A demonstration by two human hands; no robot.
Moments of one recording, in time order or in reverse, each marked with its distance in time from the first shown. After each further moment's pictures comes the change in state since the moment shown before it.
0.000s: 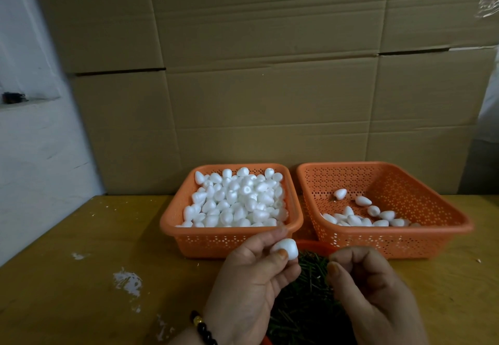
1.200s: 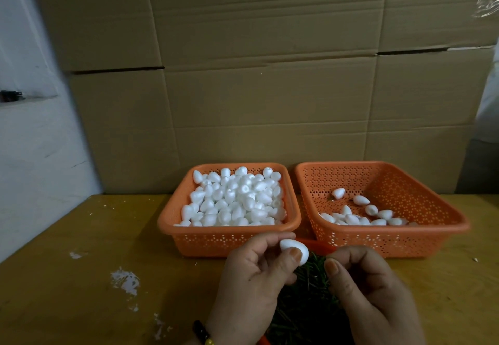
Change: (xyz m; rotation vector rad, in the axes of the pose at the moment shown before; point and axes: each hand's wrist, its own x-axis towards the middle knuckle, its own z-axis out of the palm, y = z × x) left_hand -0.005 -0.006 -0.004 0.524 -0.064 0.315; right_hand -0.002 -0.002 0.000 0.055 -0.001 -0.013
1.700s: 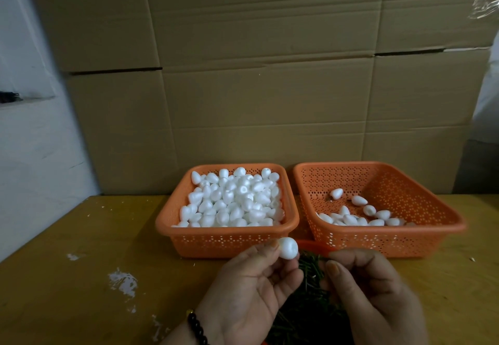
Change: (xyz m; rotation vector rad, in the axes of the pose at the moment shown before) left_hand 0.007 0.008 -0.002 -0.767 -0.024 -0.531; right_hand -0.004 -0.006 0.002 0.007 0.079 -0.009
